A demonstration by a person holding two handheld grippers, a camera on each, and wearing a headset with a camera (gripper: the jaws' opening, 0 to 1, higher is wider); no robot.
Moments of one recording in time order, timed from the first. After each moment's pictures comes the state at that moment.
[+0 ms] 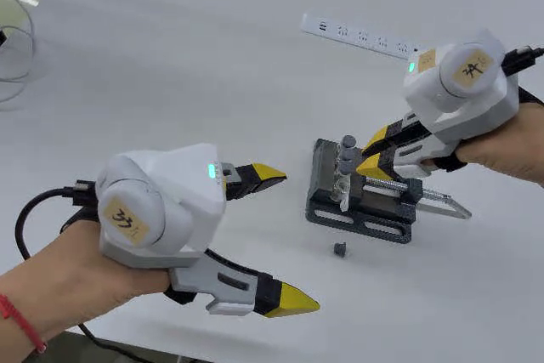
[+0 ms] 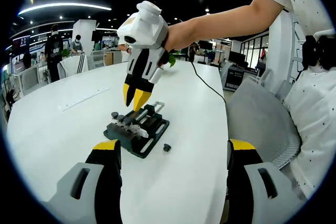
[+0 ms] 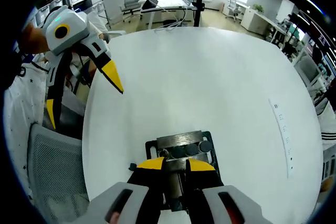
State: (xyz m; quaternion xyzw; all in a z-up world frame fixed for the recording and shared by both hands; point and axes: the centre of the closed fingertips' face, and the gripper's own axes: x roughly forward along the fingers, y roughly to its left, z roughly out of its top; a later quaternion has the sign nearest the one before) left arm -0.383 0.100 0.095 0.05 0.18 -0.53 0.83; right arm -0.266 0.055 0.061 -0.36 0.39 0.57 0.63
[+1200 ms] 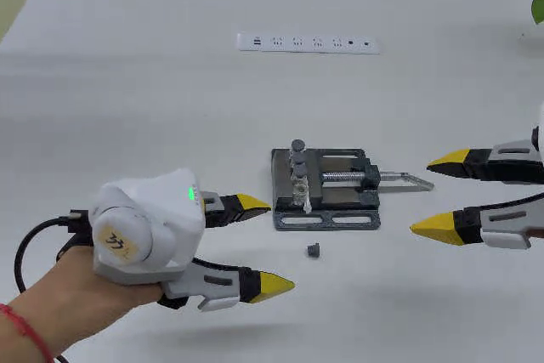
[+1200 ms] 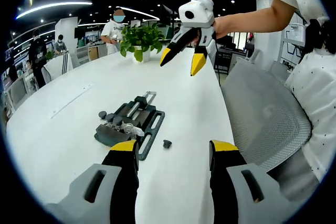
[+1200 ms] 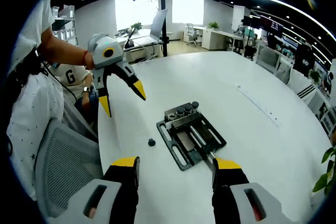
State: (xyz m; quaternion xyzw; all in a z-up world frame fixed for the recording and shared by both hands) left arm -0.371 0.076 0.065 0.11 0.21 -0.57 0.78; right arm -0.328 -0.070 0.091 -0.21 0.32 0.51 0.77
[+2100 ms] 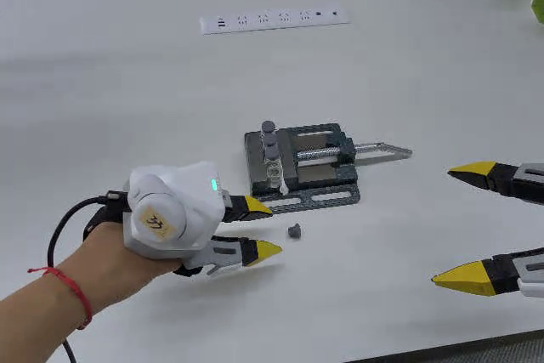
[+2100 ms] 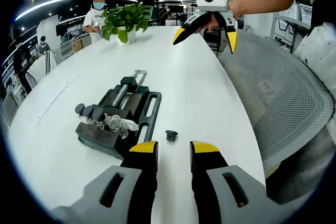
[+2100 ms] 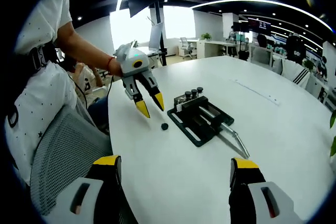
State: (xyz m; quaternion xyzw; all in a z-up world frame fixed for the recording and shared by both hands) left arm -0.352 0.048 0.002 0.20 0.25 -0.60 0.73; right arm -0.383 -0.098 0.060 -0.13 0.29 0.51 0.80
